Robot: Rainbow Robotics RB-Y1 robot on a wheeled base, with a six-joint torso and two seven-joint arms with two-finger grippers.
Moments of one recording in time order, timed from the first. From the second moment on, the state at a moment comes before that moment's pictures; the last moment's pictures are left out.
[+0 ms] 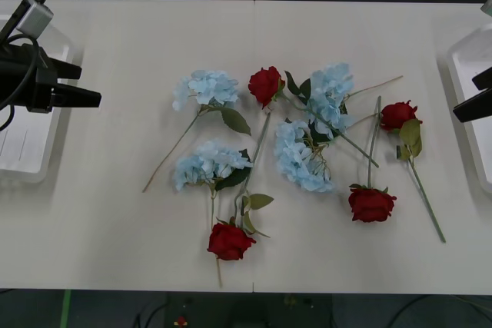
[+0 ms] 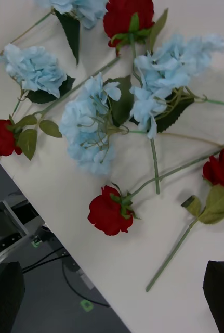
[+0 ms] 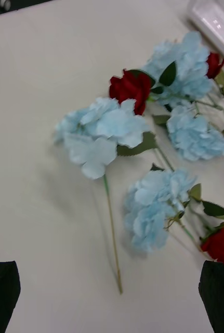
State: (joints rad) right arm -0.49 -1.19 -0.06 -1.79 -1.65 1.66 1.84; left arm -0.39 1.02 0.01 -1.61 1.69 1.26 -2.20
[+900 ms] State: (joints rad) right arm -0.49 -0.93 0.25 -1.62 -1.02 1.50 1.42; left arm -0.32 0.64 -0.23 -1.63 0.95 0.95 -2.20
